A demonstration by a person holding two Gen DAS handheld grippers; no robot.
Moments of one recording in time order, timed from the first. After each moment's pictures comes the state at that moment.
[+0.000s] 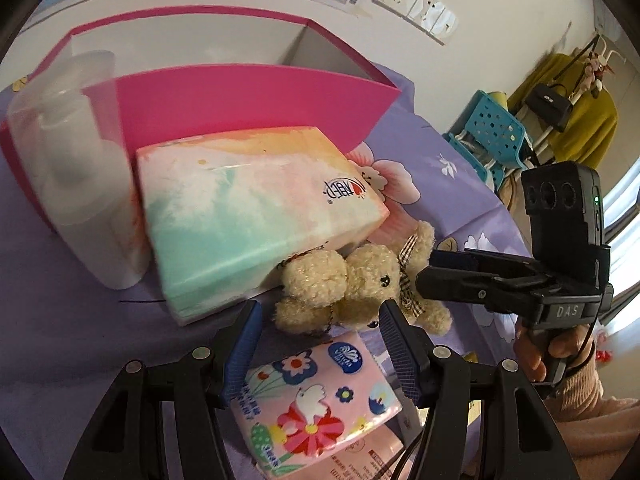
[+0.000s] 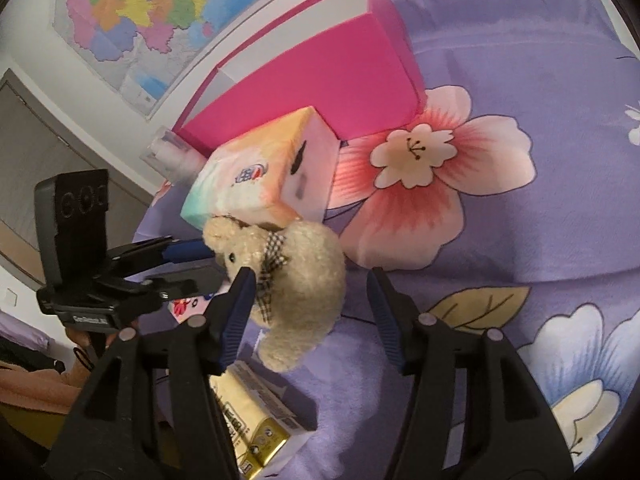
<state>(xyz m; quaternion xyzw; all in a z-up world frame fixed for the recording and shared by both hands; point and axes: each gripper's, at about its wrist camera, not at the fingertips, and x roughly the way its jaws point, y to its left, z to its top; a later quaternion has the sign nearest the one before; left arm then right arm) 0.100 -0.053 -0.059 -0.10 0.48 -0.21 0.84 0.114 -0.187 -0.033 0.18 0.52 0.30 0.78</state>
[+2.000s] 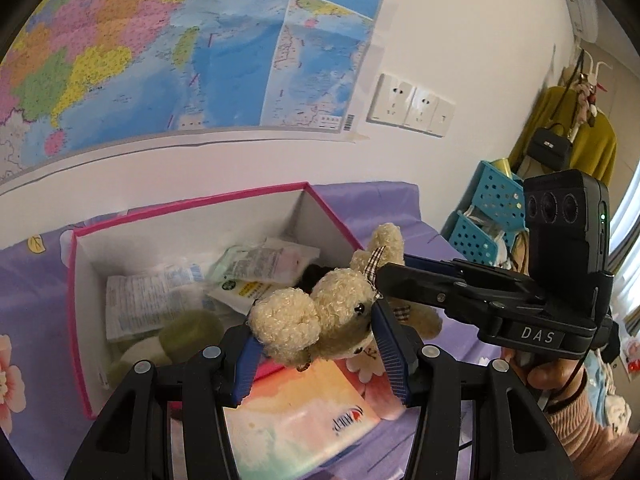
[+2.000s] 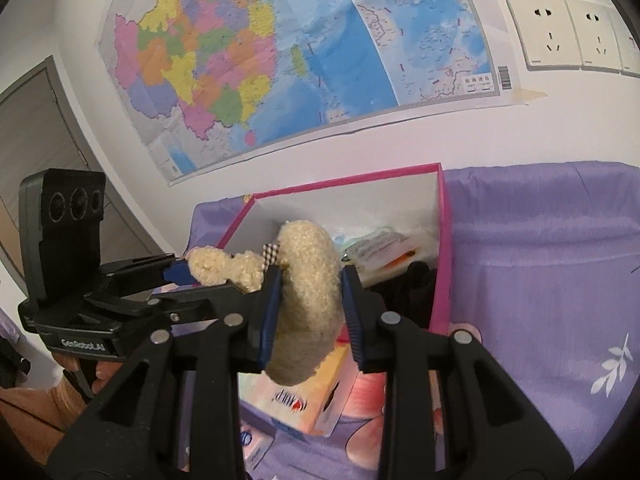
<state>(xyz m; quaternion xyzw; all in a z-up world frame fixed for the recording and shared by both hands) 0.178 -0.046 0.060 -0.06 0.37 -0.18 0.91 0.214 -0.173 0.070 0.13 0.38 0.32 0.86</state>
